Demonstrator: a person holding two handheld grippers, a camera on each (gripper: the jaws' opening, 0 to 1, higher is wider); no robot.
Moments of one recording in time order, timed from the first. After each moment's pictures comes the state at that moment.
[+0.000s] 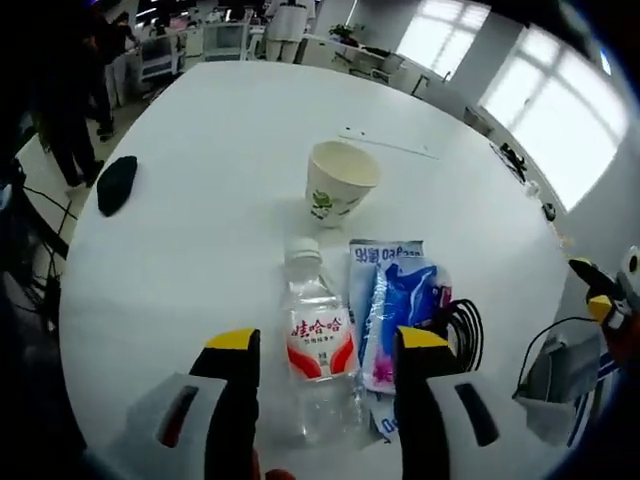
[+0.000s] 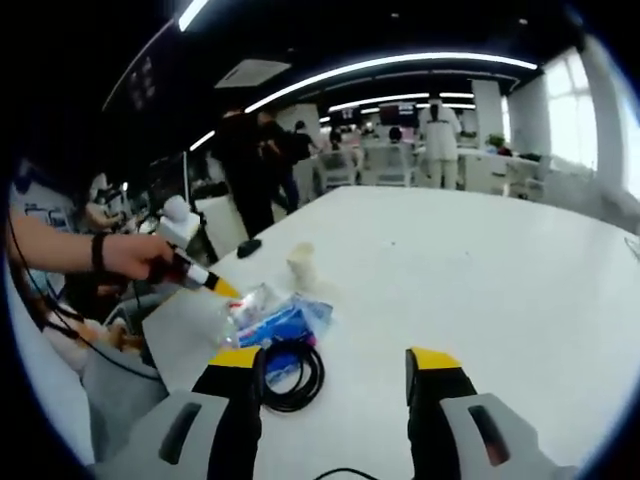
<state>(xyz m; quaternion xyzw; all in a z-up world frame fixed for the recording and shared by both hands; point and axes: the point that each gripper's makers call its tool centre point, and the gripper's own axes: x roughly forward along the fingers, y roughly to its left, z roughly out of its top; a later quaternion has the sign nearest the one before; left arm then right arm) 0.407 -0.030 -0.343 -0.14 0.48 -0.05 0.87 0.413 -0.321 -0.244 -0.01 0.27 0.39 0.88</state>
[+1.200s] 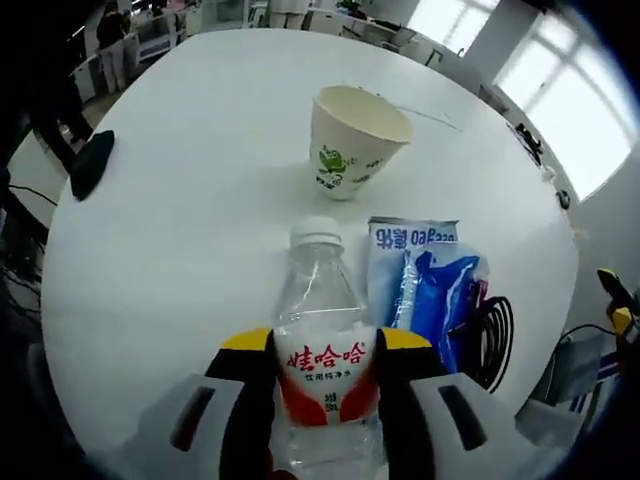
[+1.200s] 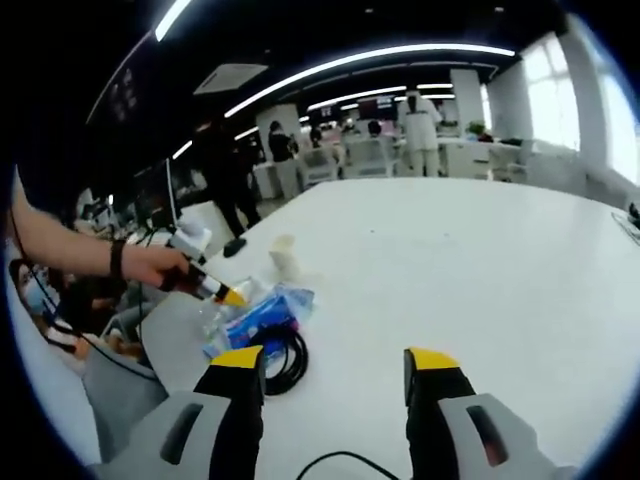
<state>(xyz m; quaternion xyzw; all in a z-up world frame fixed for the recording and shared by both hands) 0.416 -0.043 -0.386 -0.13 0.53 -0.04 0.84 0.412 -0.353 -0.258 0.01 0.29 0.35 0.89</state>
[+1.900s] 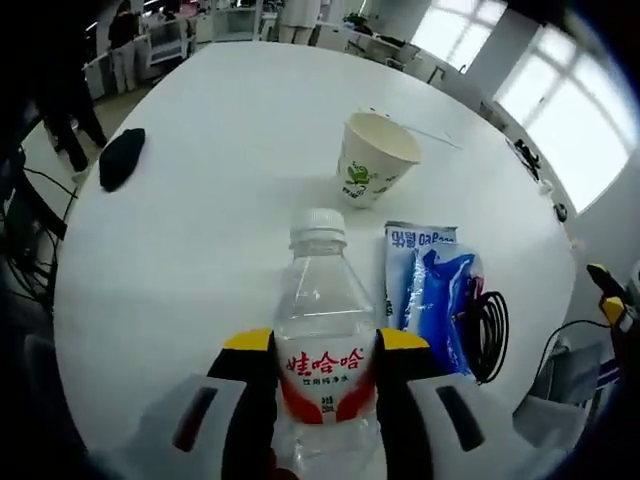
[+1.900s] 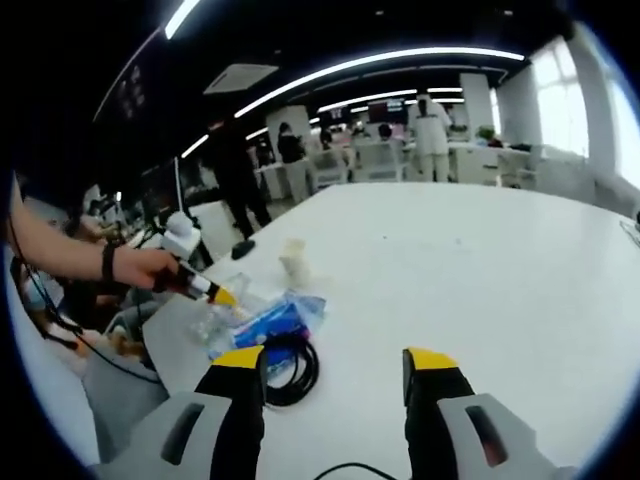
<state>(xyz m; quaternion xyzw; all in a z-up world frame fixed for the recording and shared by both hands) 0.398 -0.005 -0.372 -0.14 0.49 -0.03 0.86 0.414 -0.332 -0.256 0.00 0.28 0.37 0.89</state>
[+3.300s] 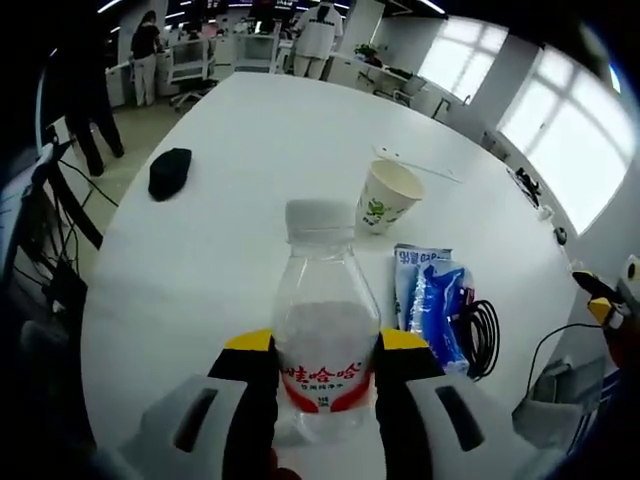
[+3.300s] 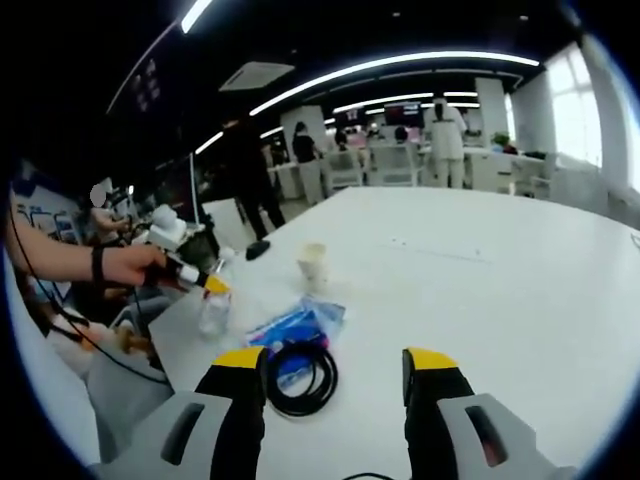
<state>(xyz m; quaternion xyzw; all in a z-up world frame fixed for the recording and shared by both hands) 0.376 0.026 -0.335 -0.15 0.44 0.00 0.89 0.411 -0.308 -0.246 -0.01 0.27 0.40 0.88</state>
